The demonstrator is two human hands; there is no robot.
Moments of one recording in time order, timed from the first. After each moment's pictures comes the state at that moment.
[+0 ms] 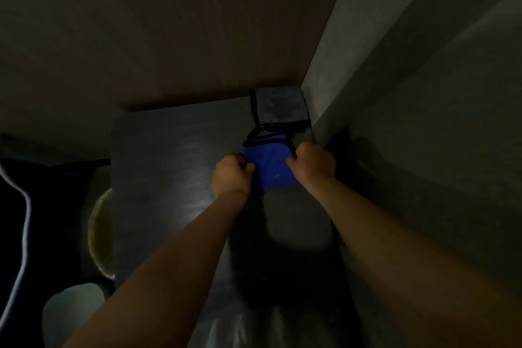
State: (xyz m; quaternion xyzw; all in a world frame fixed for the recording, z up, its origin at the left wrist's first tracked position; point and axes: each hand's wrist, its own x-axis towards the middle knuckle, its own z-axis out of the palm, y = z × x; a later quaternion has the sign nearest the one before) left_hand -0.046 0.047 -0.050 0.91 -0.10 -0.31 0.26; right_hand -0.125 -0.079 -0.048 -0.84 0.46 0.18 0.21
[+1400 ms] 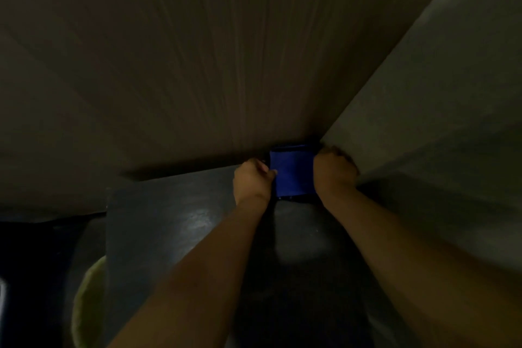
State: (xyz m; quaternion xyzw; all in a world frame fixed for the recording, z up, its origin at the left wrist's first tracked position) left_hand 0.057 -0.042 -0.077 0.86 -0.10 -0.33 0.38; right_hand -0.028 -0.157 -0.054 -0.87 0.46 0.20 0.02
